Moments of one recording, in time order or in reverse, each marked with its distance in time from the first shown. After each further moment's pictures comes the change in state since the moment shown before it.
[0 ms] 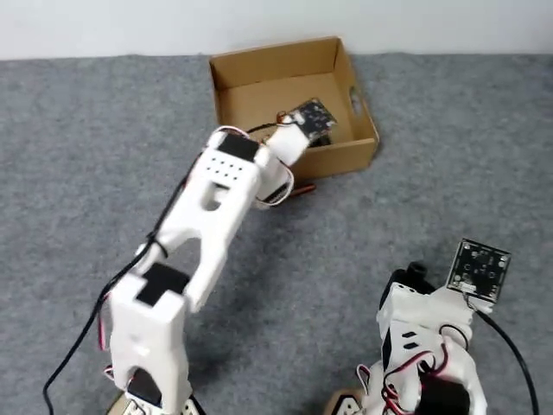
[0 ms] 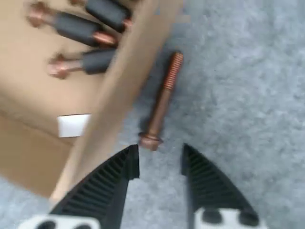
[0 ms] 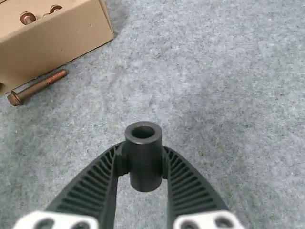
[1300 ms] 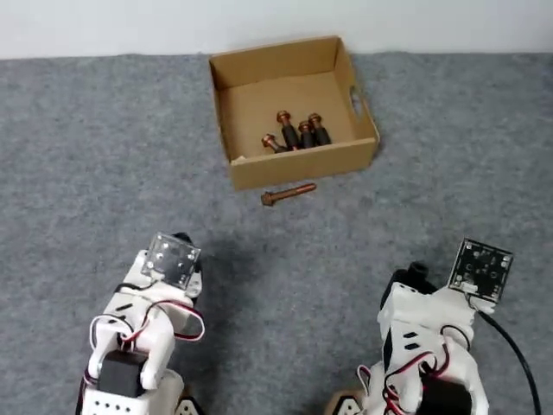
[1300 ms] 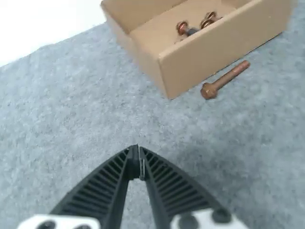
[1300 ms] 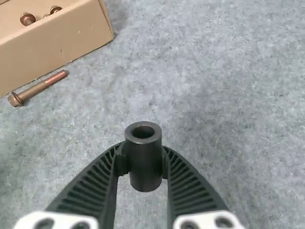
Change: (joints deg) left arm -13.4 -127.7 103.9 -17.6 13.2; right arm 0.0 0.4 -0.5 0.0 0.0
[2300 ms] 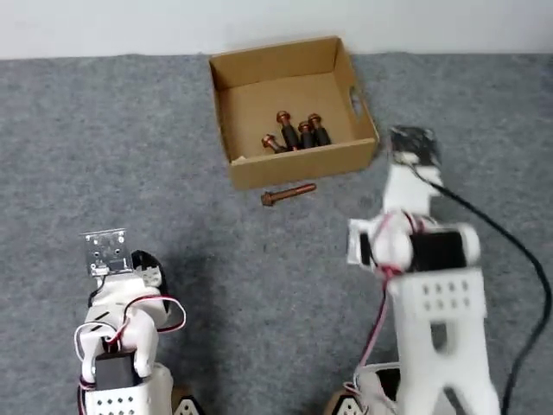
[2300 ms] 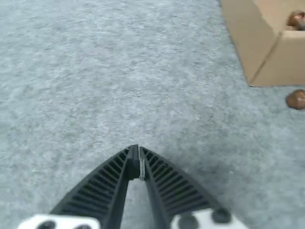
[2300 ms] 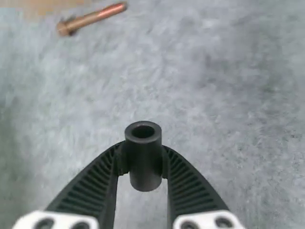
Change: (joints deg) left arm -17.4 -4.0 8.2 1.8 19.2; right arm -16.0 57.7 -34.7 0.8 0.0
